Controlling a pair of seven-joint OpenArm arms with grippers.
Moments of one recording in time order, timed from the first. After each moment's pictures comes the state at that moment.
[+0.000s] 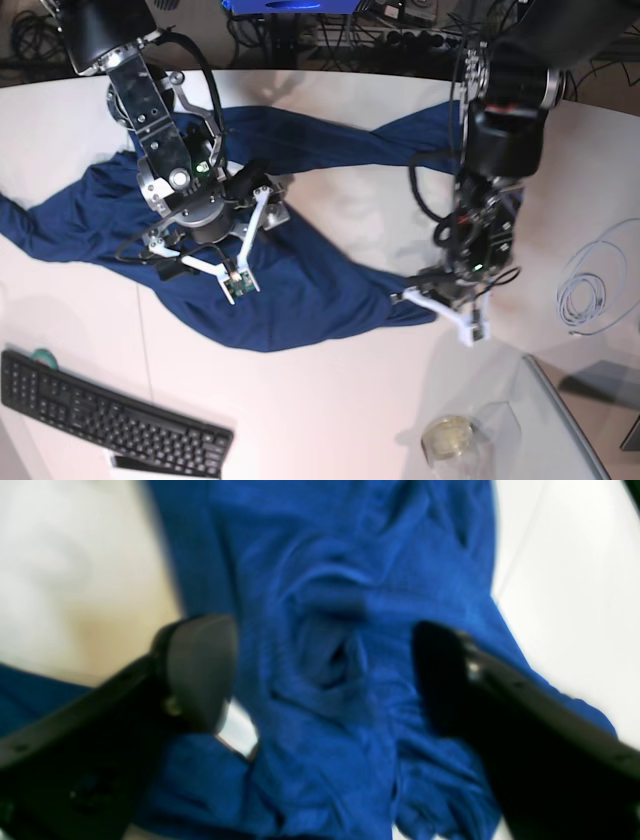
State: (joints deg) left arm -18.4 -9.2 1.7 48.6 -22.2 0.0 21.1; right arm -1.8 6.0 -23.8 95.4 -6.7 -0.7 -53.1
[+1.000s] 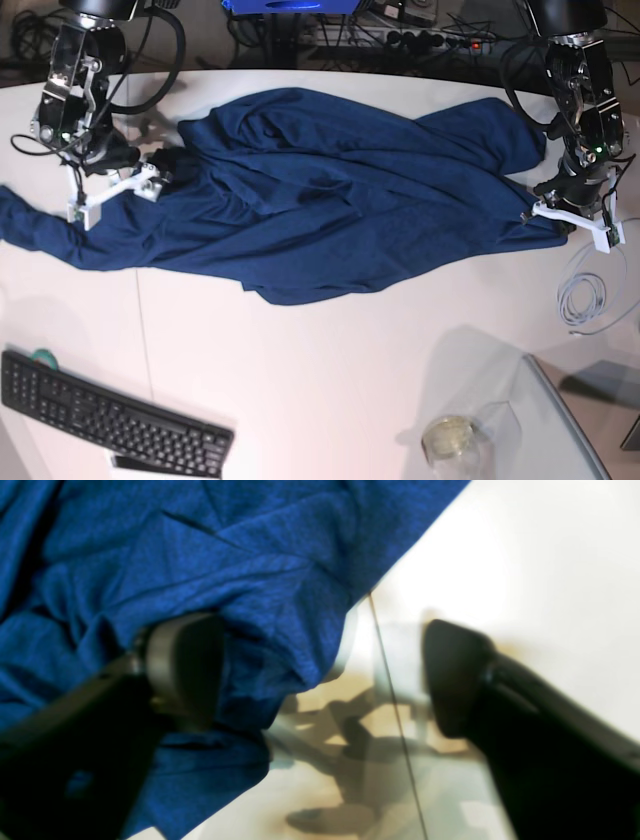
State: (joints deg) left arm 10.6 -16.5 -23.5 84.3 -22.0 -0.9 30.4; right arm -10.5 -3.2 22.2 86.3 13.0 7.4 -52.3
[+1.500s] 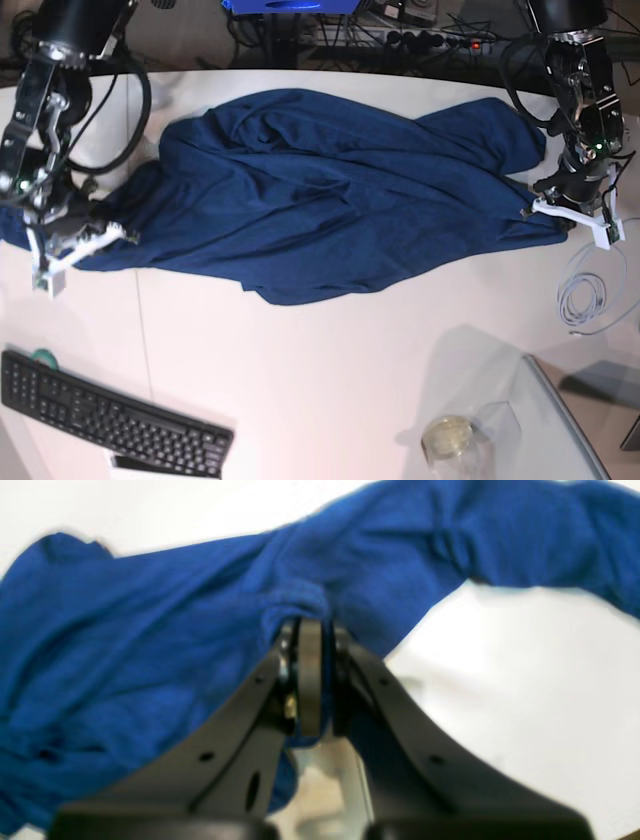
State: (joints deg) left arm 11.4 -16.4 -23.5 84.9 -22.2 -0.9 30.4; right arm -2.1 1.3 22.2 96.4 12.9 7.6 -61.4
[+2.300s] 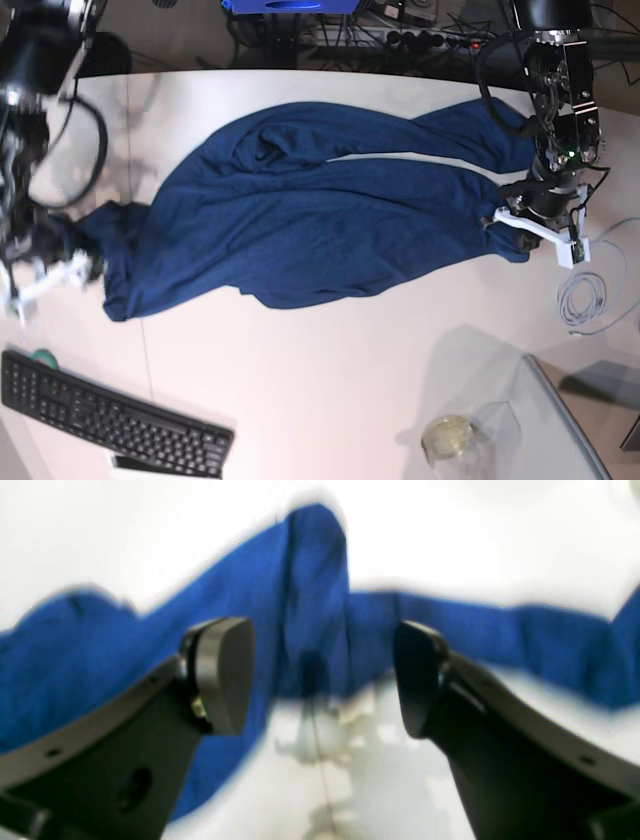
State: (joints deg) left arm 11.2 -15.0 -15.8 89.3 -22.0 -1.1 30.4; right arm 0.1 9.5 20.9 94.5 21.6 7.3 -65.6
